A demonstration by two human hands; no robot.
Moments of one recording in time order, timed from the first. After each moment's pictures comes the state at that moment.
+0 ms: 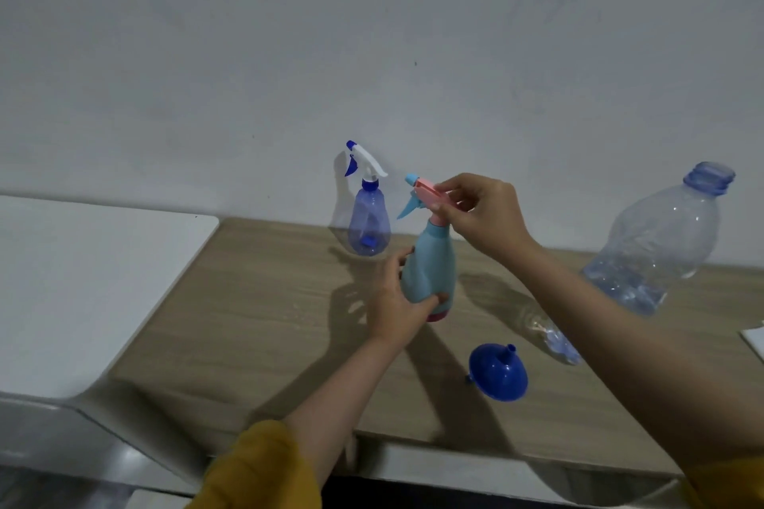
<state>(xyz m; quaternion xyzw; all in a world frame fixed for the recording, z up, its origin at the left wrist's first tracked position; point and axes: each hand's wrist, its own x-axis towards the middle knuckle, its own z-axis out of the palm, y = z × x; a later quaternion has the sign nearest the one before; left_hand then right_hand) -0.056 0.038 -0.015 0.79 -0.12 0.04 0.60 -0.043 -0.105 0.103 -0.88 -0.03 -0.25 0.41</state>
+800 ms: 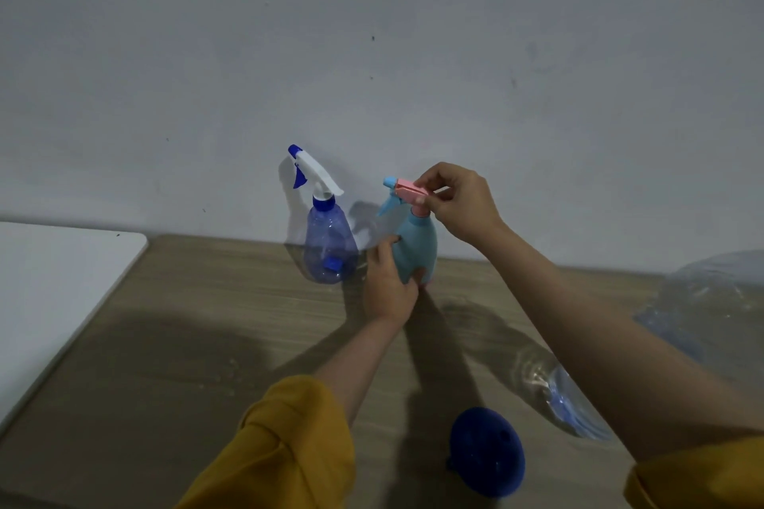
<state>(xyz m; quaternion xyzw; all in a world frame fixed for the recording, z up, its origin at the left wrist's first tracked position) 0.072 -0.055 -0.053 0.87 -0.08 0.06 0.48 0.092 -0.178 0.057 -0.88 0.04 -0.15 0.44</state>
